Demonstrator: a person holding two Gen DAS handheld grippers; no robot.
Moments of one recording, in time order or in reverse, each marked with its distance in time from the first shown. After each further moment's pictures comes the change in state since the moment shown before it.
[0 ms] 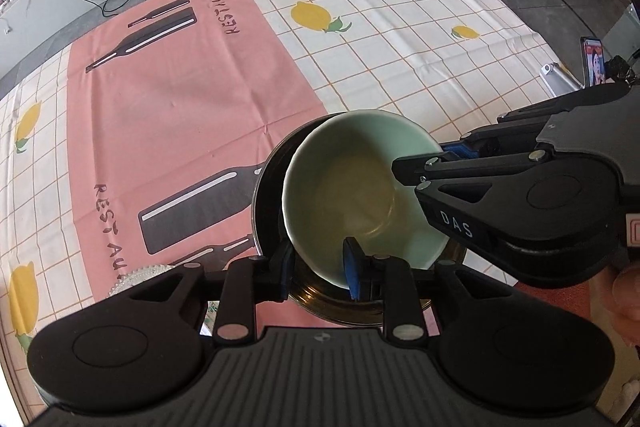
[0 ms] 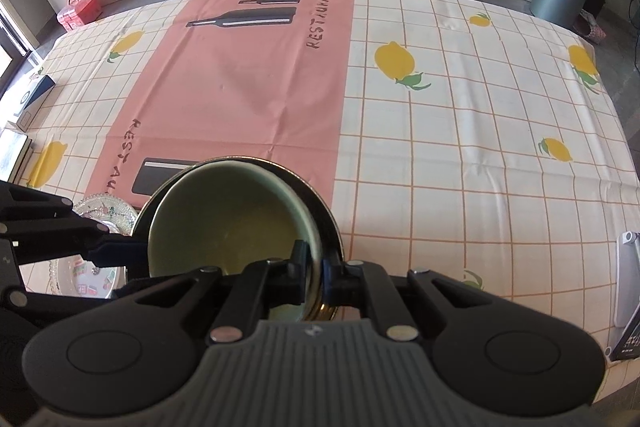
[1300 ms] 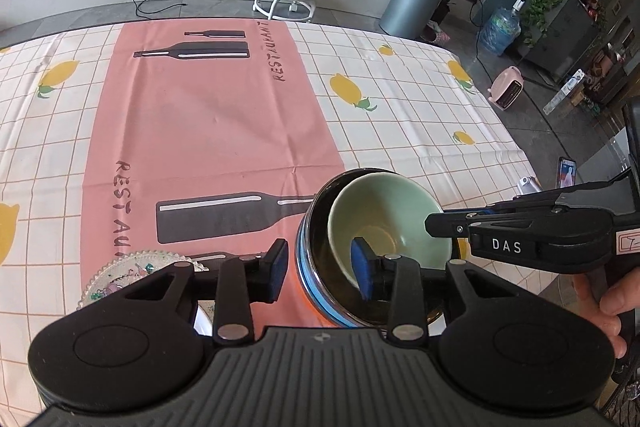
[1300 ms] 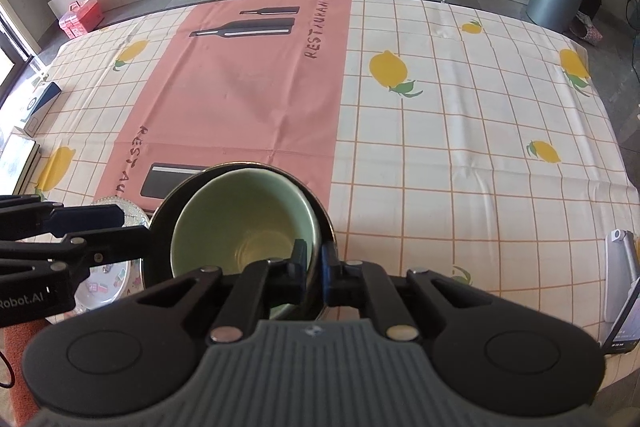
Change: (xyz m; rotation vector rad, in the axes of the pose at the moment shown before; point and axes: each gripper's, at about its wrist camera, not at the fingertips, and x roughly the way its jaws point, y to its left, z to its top) left arm -0.031 0.057 -0.039 -0.264 -0.256 -0.142; right arm -0.020 -0.002 -0.002 0.008 -0.013 0.002
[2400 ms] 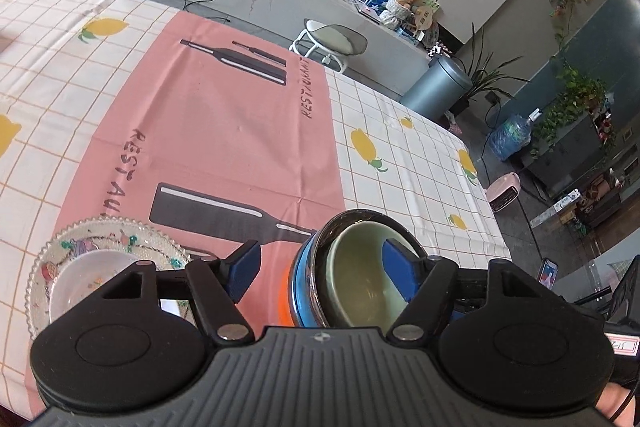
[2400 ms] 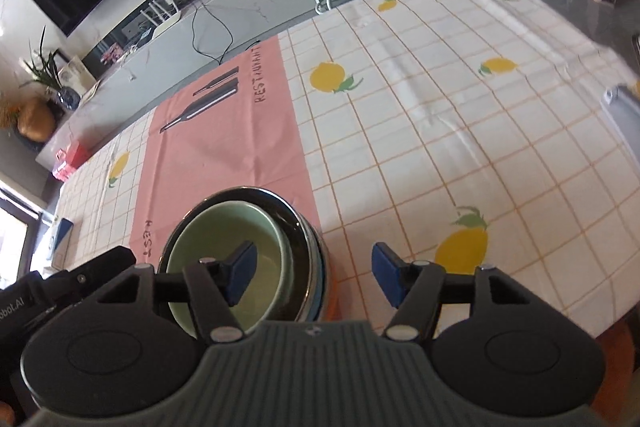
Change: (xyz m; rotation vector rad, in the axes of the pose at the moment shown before) left arm 0.002 0.024 -0.025 -0.312 -0.193 -0.055; right arm -0.005 -0.040 -0.053 0.469 -0.178 0.106
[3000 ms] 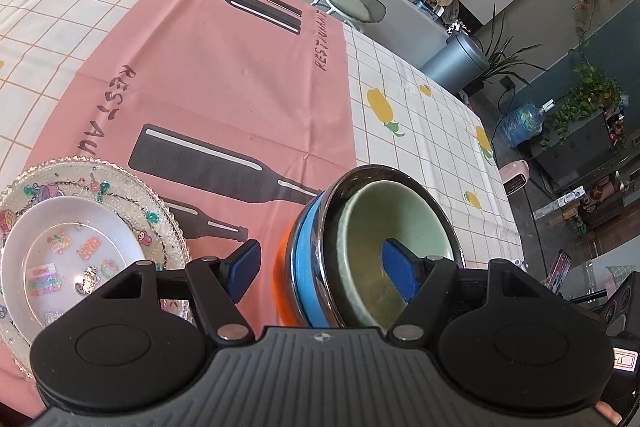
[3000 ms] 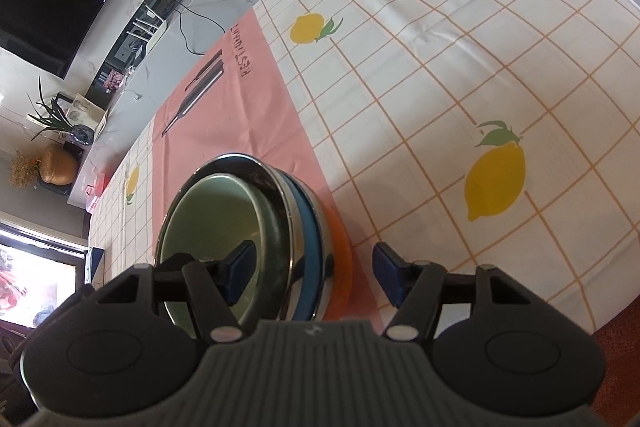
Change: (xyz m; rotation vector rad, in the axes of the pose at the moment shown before) left arm 0.035 0.004 -0.016 -0.066 0.094 0.013; right arm 0.039 -0.026 -0.015 0.207 0.089 0.114
